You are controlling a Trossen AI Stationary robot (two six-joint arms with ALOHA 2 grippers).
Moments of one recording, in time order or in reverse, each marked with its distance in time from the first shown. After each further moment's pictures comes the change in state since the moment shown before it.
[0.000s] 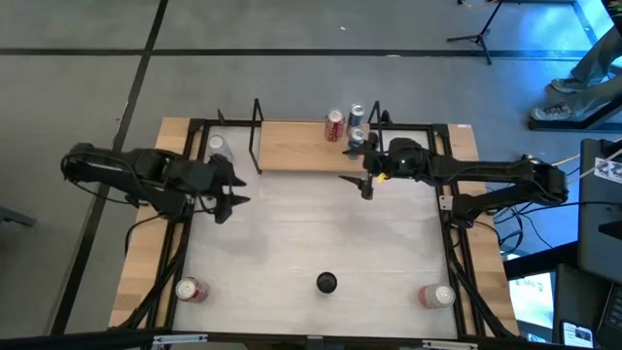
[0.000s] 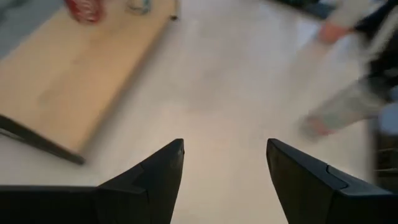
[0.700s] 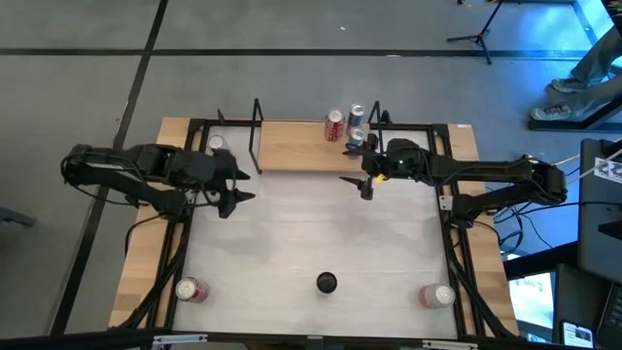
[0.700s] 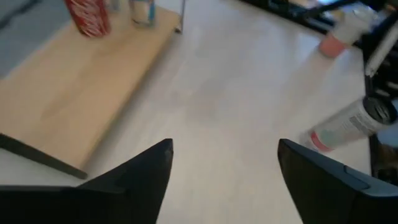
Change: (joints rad) left arm 0.081 0.041 0.029 0.033 0.046 0.062; right arm 0.000 0.008 0.000 -0.017 0.010 -0.019
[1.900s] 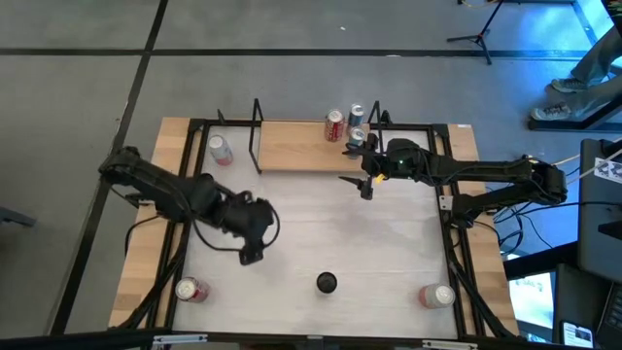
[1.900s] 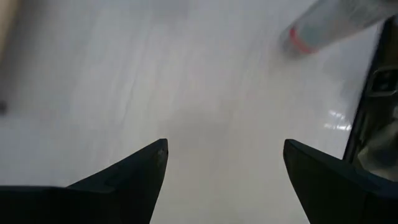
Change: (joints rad) left arm -0.295 0.527 0.344 -0.312 0.069 -0.273; right arm 0.000 0.001 0.000 0.008 0.000 0.001
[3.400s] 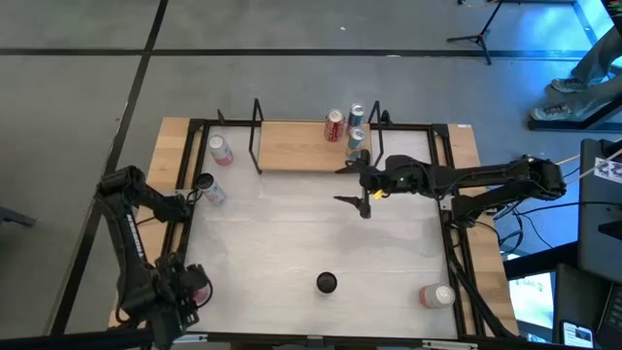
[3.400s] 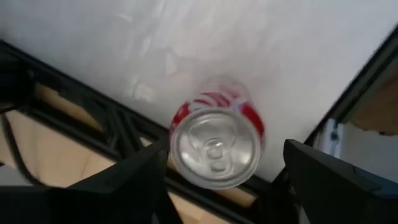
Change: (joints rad) left arm -0.733 0.170 -0.027 -0.258 0.118 -0.913; right arm 0.171 0.024 0.001 0.082 0.025 0.142
